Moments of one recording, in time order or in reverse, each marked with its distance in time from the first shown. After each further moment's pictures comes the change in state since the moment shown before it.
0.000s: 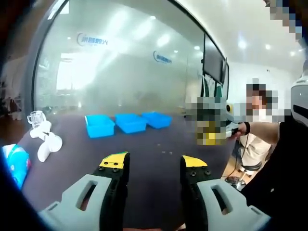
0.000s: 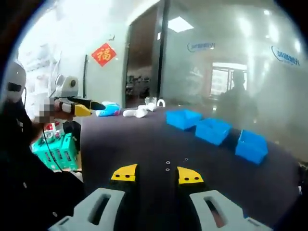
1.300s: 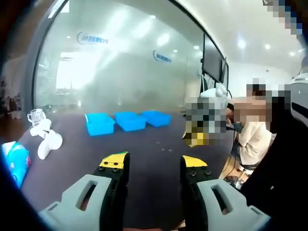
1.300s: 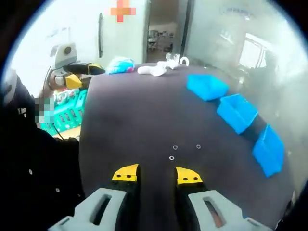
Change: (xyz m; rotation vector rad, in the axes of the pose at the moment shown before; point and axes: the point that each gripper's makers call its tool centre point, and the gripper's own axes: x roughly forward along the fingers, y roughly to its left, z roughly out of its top) left arm -0.006 0.003 -0.005 -0.006 0.004 -0.005; right arm 0.042 0.005 -0.019 -0.139 0.422 0.214
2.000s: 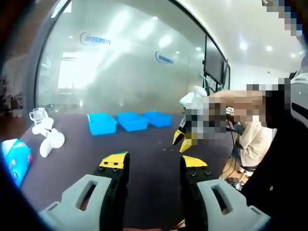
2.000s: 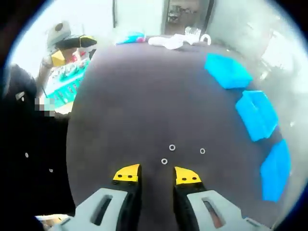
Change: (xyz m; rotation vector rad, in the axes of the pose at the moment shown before) left arm -0.006 0.003 0.000 -0.011 -0.012 0.016; right arm 0.042 -0.020 -0.004 -0.131 0.244 0.110
